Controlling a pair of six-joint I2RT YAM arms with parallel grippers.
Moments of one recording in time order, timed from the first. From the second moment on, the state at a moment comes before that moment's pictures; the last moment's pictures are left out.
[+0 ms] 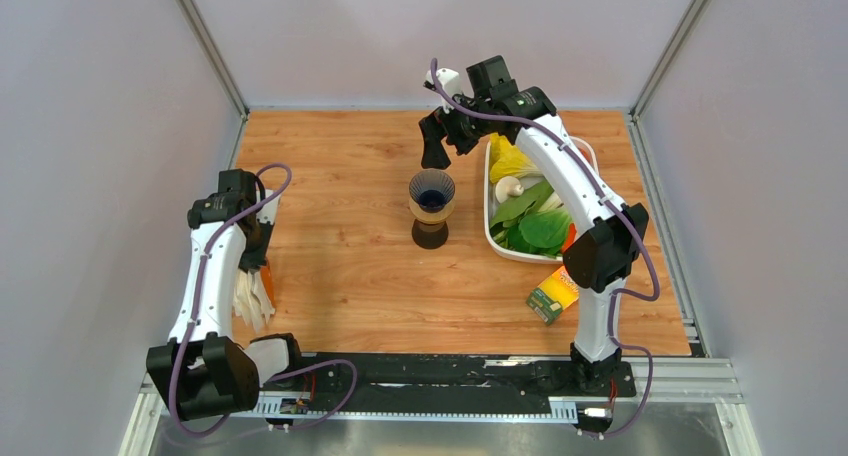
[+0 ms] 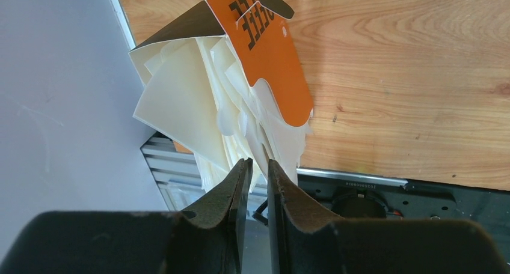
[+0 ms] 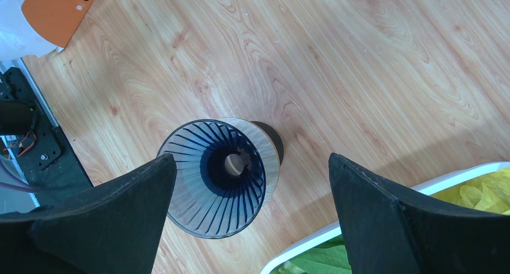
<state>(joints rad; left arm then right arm) 0.16 1.14 1.04 -1.19 -0.19 0.31 0.51 1.98 2.15 -0.96 -0.48 -0.18</state>
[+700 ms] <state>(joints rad) 0.15 1.14 1.04 -1.18 -0.20 0.31 0.51 1.98 2.15 -0.96 -0.48 -0.18</state>
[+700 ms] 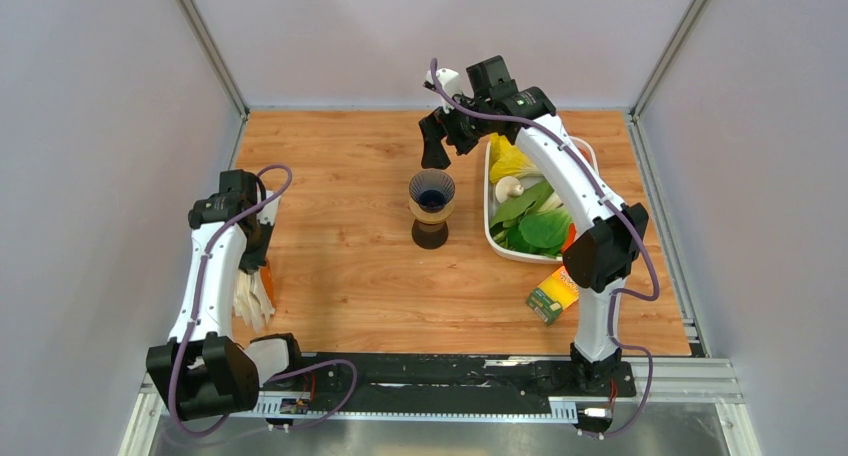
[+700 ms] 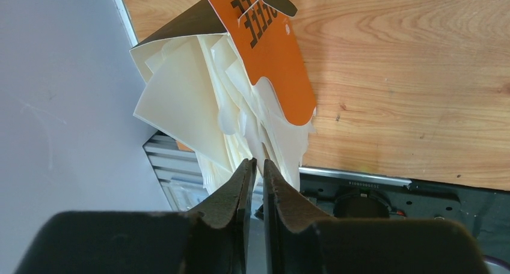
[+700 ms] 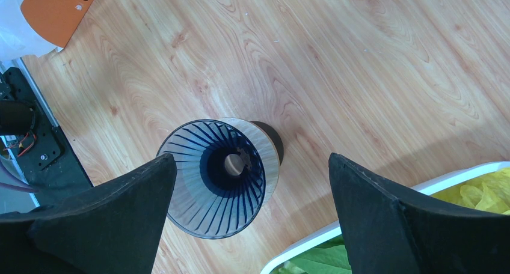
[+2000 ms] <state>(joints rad) 0.13 1.11 1.41 -1.34 -0.05 0.34 0.51 1.98 2.16 -0.96 -0.48 -0.18</state>
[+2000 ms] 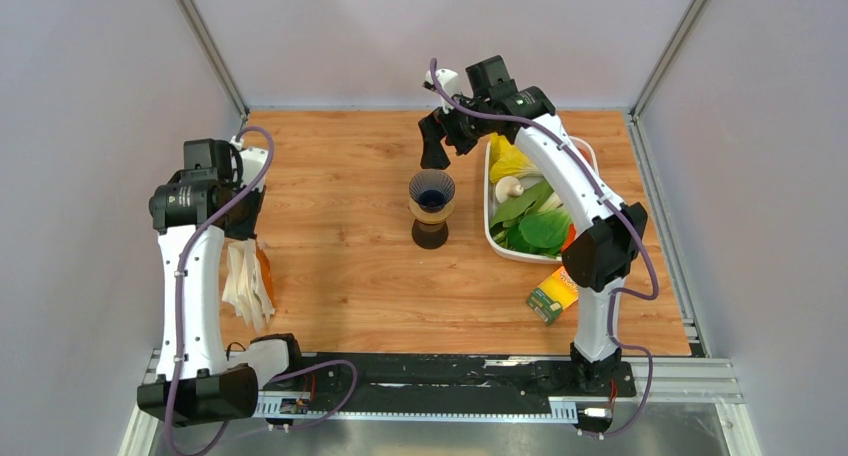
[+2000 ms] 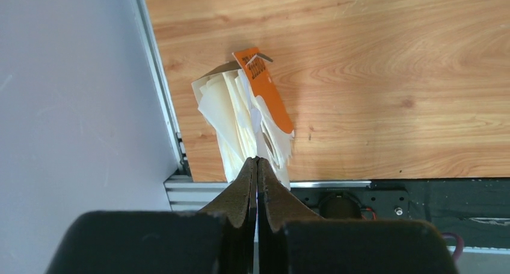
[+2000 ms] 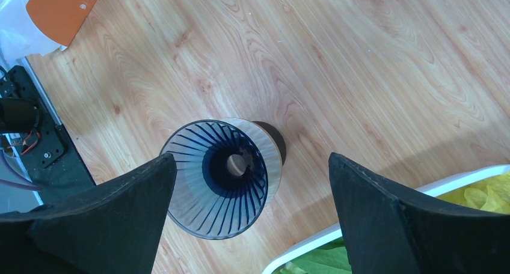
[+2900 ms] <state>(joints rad) -0.01 1.19 1.81 -1.46 0.53 0.51 0.64 1.82 1.91 -0.61 -0.79 -0.32</state>
